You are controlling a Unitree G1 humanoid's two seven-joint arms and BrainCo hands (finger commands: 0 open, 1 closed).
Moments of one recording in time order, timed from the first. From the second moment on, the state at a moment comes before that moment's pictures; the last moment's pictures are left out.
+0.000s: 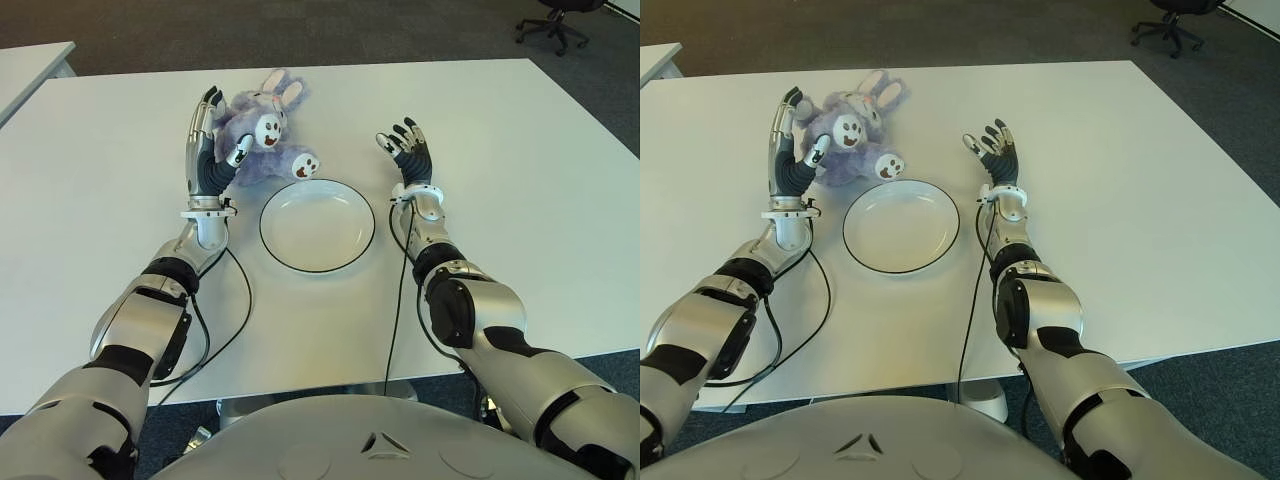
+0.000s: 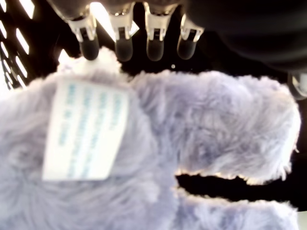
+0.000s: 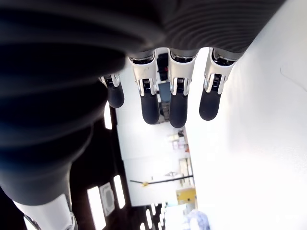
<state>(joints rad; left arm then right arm) -0.59 0.34 -0.26 1.19 0.50 -0.90 0.93 -0.79 -0.03 -0.30 1.26 0.01 -0.47 -0.04</state>
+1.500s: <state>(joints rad) -0.58 0.37 -0.32 1.18 0.51 -0.94 0.99 -0.79 -0.03 -0.30 1.26 0.01 -0.47 -0.04</state>
